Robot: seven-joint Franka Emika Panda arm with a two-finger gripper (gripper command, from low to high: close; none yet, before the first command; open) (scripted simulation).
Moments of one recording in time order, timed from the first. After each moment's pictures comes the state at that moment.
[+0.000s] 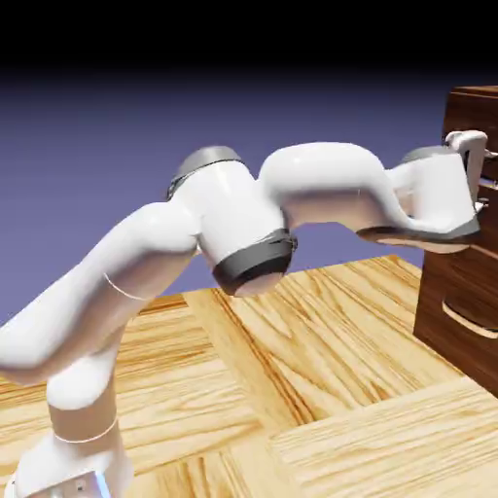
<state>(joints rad) 2.35 -0.85 -2.04 -1.26 -2.77 2.88 -1.88</state>
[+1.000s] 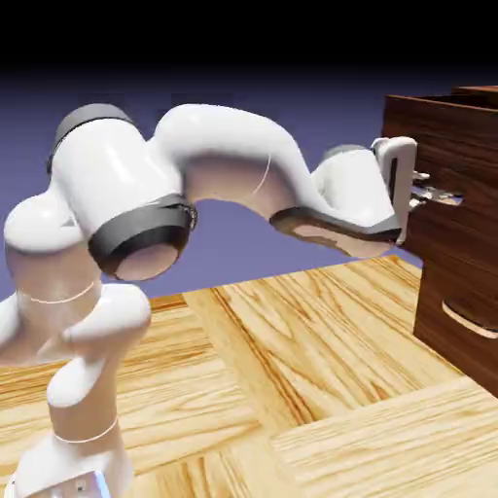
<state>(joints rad) 1.54 -0.75 -1.40 -2.07 -2.84 2.64 -1.80</state>
